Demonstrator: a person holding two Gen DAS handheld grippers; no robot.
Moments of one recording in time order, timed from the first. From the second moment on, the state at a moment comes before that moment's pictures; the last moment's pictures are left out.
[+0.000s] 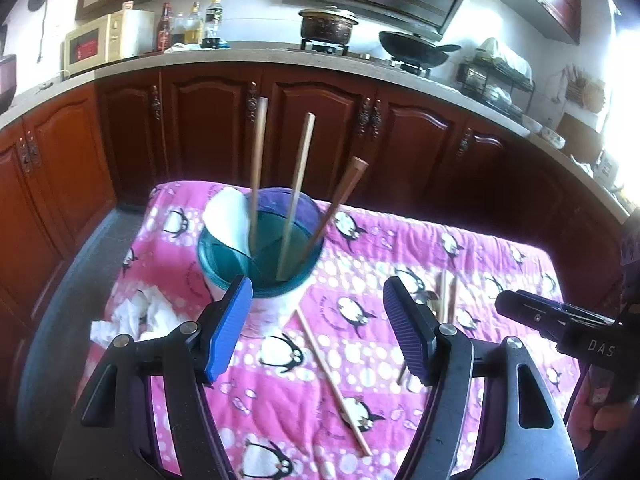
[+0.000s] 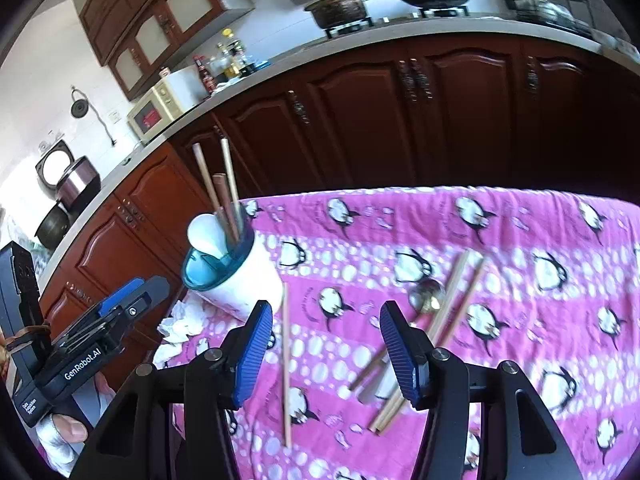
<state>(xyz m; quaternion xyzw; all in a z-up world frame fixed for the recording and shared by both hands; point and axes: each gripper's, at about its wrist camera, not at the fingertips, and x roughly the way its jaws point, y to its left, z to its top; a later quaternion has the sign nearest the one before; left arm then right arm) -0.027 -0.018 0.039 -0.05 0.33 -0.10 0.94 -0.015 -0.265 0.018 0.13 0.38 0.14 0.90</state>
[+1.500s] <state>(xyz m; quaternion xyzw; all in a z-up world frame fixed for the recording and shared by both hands) 0.032 -0.049 -0.108 -0.09 0.53 -0.08 0.84 0.038 -0.345 -0.095 0.17 0.47 0.05 0.86</state>
